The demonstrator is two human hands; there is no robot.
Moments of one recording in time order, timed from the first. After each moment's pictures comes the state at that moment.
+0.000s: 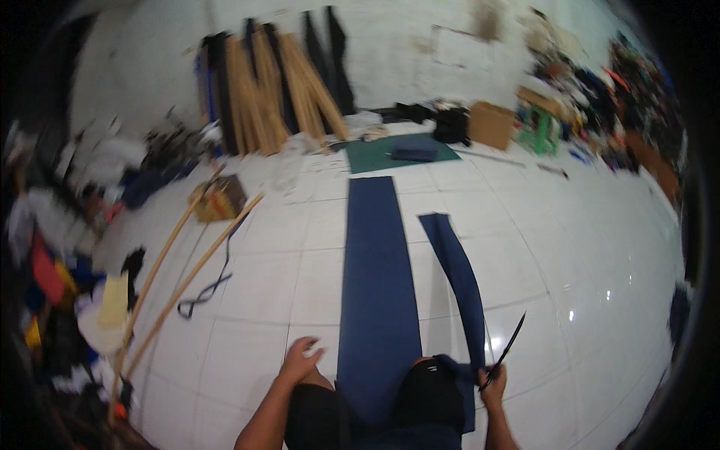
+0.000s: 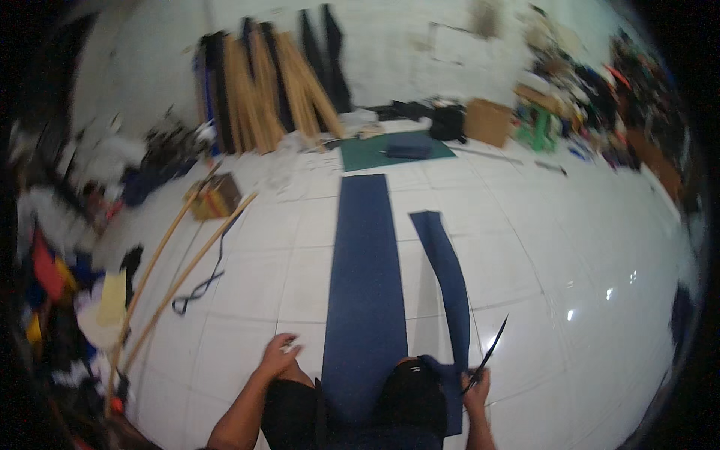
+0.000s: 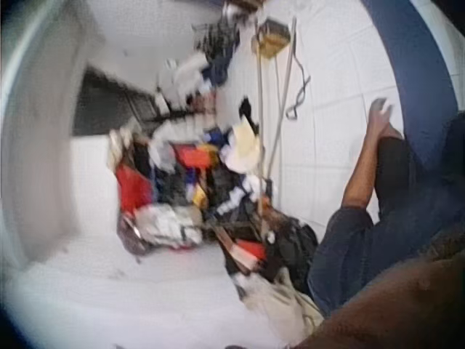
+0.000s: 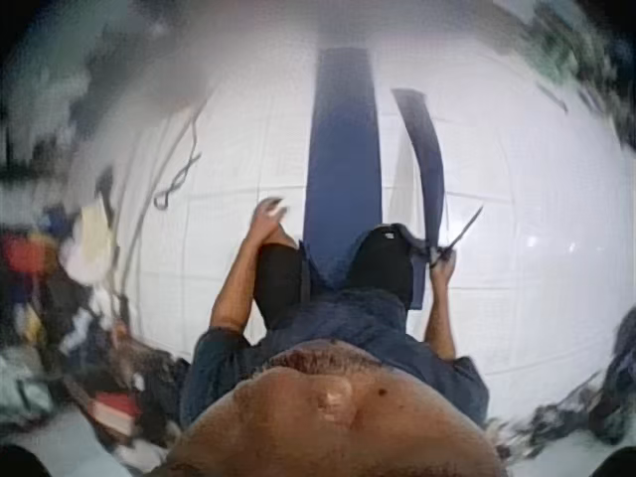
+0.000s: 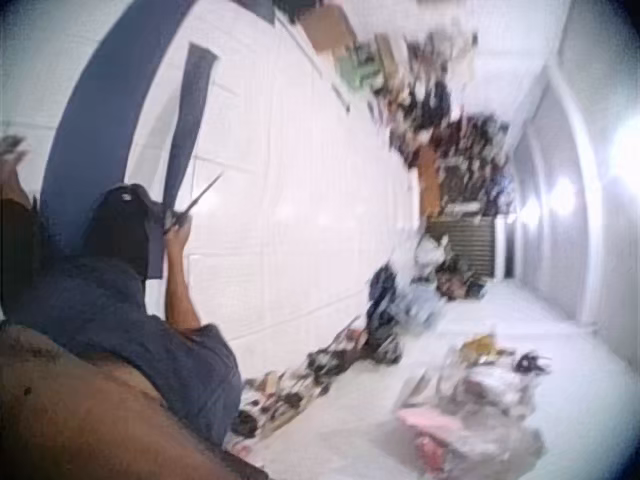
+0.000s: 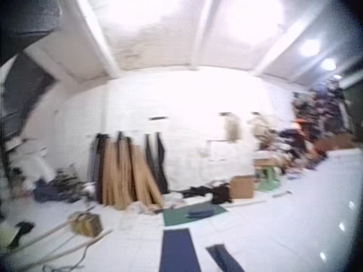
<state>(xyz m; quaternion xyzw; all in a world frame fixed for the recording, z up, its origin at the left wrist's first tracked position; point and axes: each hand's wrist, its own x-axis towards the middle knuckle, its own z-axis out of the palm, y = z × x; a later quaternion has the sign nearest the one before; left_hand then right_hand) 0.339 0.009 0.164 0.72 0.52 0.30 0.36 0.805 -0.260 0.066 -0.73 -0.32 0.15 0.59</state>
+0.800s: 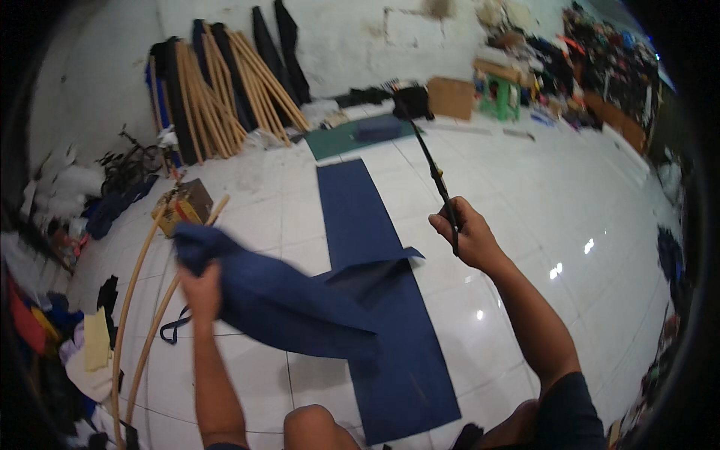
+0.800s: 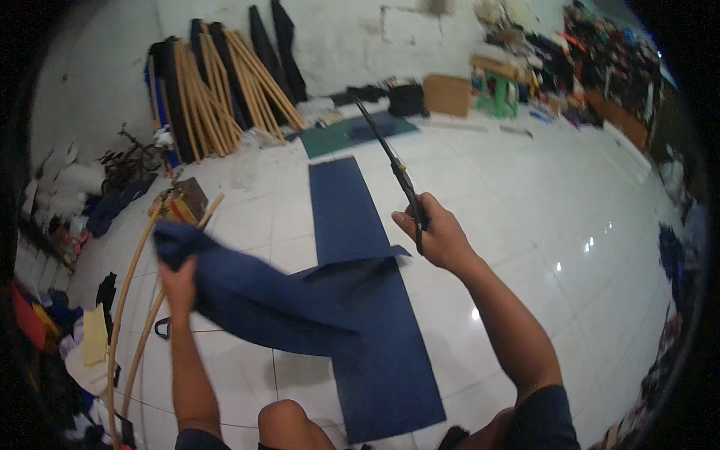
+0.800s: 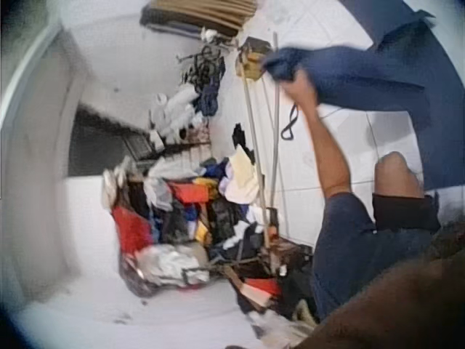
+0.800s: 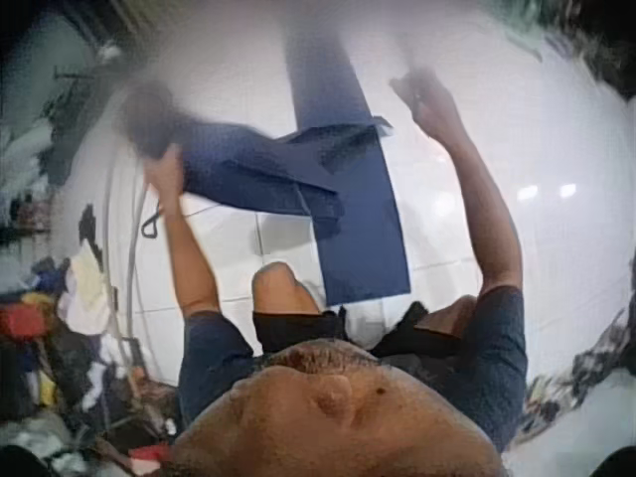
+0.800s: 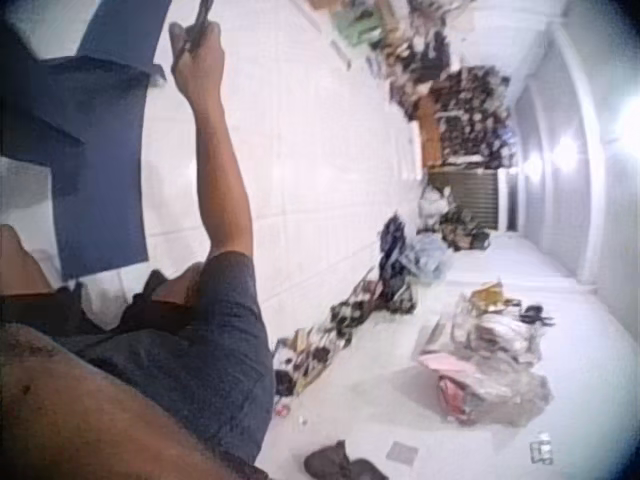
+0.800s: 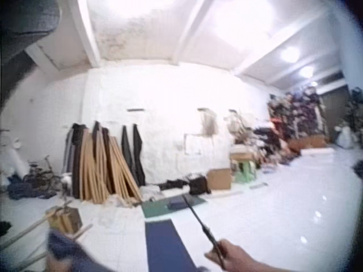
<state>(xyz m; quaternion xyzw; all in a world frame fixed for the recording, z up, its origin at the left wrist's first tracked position) 0.244 0.151 0.329 0.64 0.48 0.57 0.19 0.709 -0.020 0.354 -0.66 -0.57 0.11 0.48</state>
